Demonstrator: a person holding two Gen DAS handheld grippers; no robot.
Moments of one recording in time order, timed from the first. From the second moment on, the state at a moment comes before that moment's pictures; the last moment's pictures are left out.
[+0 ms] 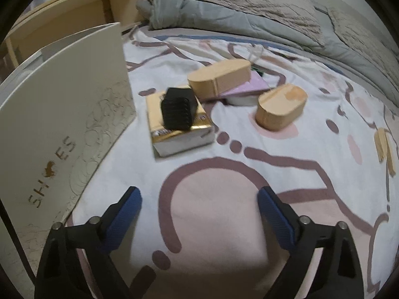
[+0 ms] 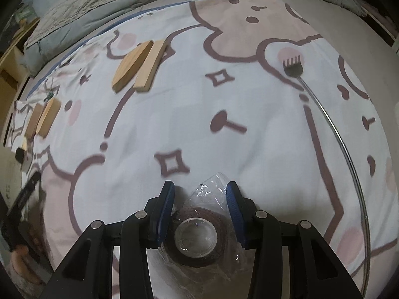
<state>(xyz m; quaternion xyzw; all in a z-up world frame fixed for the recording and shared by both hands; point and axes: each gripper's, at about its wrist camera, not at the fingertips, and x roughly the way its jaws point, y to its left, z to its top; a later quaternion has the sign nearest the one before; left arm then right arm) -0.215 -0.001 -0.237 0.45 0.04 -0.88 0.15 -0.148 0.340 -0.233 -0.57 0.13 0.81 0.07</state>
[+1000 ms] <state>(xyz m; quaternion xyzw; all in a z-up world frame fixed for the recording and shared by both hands) -0.253 -0.024 -0.197 0.38 0.04 -0.91 0.16 -0.081 0.282 -0.195 -0.61 0.14 0.78 0.01</state>
